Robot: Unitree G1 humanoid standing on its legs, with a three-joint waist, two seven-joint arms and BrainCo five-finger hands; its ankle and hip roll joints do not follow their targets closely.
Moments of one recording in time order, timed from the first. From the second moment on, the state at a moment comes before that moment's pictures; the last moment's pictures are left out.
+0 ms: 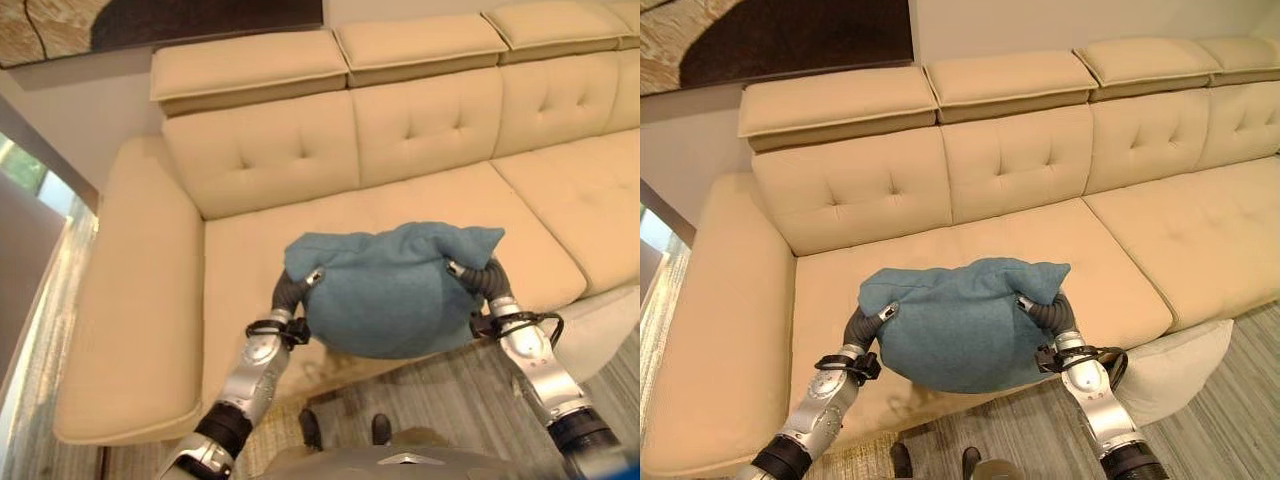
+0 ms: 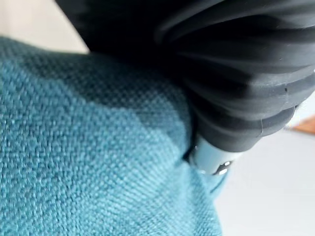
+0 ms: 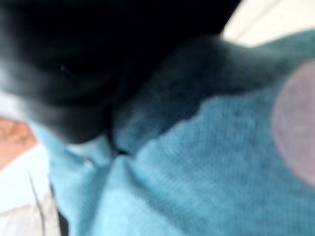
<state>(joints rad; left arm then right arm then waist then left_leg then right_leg) -0.09 0.29 -0.39 0.39 -0.61 -0.28 0.09 -0.04 -0.46 0.25 0.17 0.20 -0.22 -0.14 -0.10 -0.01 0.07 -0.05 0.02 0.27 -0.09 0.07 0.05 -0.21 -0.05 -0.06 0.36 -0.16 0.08</state>
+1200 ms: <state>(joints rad) -0.73 0.30 -0.30 0.46 -0.58 -0.35 0.37 -0.79 -0.51 0.32 0.36 0.25 -0.23 -0.34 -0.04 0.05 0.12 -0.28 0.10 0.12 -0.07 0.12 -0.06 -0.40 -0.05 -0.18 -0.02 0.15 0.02</state>
